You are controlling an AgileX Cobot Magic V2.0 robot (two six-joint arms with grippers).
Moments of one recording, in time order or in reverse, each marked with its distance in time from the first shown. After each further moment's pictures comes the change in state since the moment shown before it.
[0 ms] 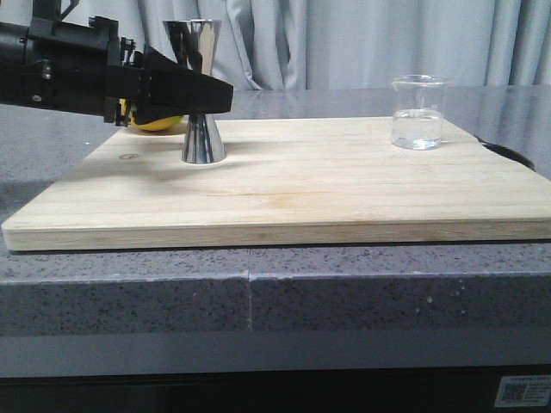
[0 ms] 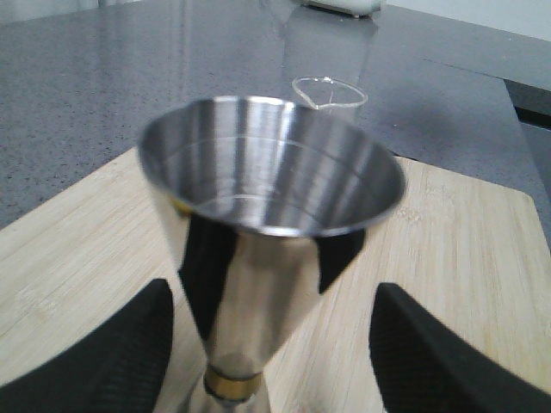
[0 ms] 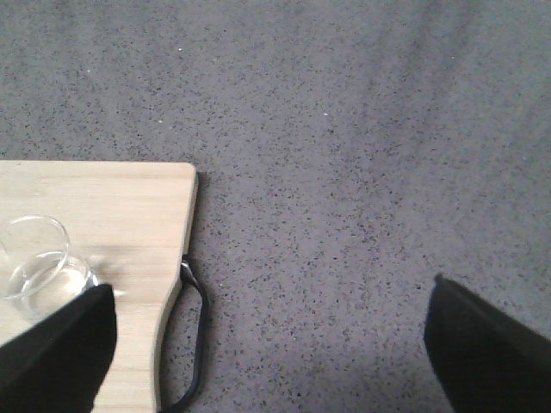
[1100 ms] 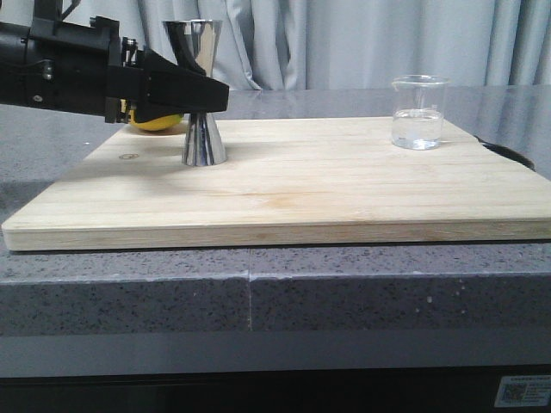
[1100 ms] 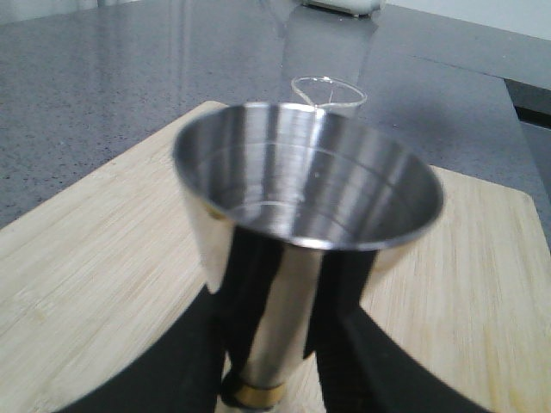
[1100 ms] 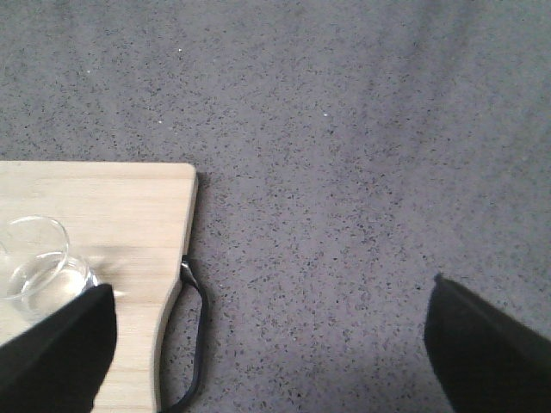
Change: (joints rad) left arm -0.008 0.000 0.000 0.000 -0.002 0.000; right arm 0.000 0.000 0.000 0.000 -0.002 0.000
